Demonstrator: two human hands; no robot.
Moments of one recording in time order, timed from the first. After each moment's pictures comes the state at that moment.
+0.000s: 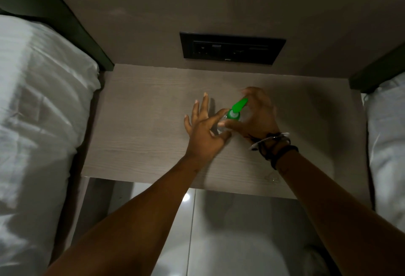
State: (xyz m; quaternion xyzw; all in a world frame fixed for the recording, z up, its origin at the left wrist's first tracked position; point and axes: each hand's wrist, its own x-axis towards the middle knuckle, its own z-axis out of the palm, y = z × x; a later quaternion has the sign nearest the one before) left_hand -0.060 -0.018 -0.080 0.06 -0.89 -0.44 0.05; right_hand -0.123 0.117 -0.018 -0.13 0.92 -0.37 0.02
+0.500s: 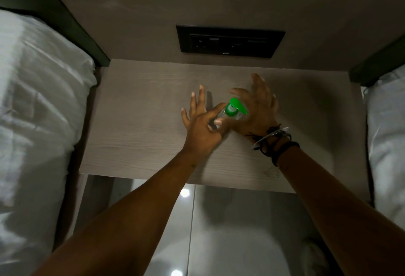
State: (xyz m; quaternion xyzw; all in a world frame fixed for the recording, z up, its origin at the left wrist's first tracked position) left_hand -0.062 -0.020 -0.076 0.06 -0.90 -0.44 0.04; right_hand -0.121 0.122 -0.023 -0.15 0.94 -0.28 0.06
